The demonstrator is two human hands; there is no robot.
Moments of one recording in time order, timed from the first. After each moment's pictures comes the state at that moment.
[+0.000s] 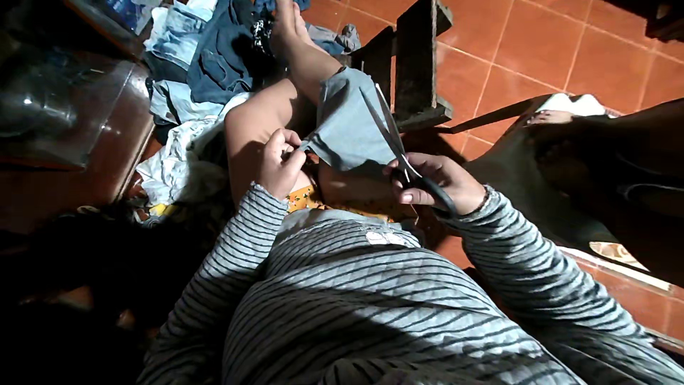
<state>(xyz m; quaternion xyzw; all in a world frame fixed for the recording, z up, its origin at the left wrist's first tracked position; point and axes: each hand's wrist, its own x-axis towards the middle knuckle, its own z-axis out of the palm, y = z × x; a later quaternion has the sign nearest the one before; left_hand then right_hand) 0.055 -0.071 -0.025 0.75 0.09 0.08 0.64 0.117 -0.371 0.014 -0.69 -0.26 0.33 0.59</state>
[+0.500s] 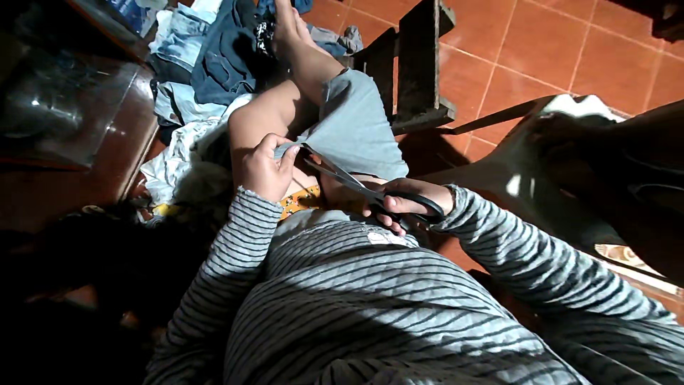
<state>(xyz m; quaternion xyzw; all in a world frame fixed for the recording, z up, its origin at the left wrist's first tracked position) 0.043 -0.058 -0.014 0.89 0.11 0.14 0.41 0.116 -0.345 0.004 -0.50 -0.15 0.66 0.54</state>
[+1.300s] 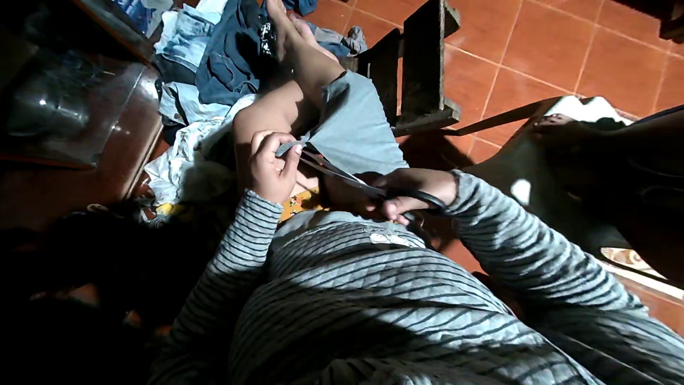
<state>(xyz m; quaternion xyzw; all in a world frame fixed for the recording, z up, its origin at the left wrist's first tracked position) 0.044 -0.056 -0.032 0.84 0.05 0.24 0.49 0.133 -0.335 0.014 -0.57 -0.23 0.63 0.48</state>
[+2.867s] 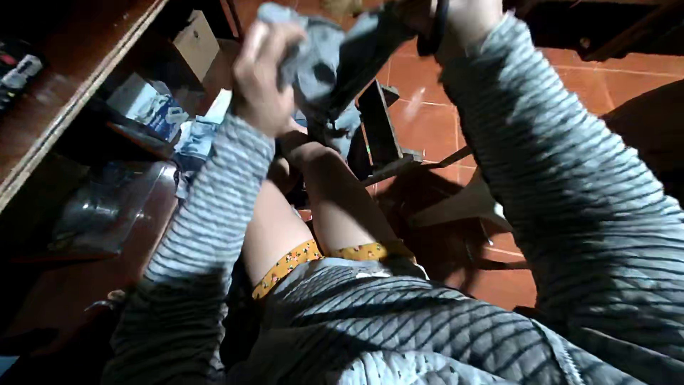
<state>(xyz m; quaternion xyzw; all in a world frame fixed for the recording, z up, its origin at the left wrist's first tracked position) 0.214 -0.063 0.152 0.87 -0.22 0.36 0.26 0.332 -0.339 0.176 -0.80 -0.29 -0.13 0.52</state>
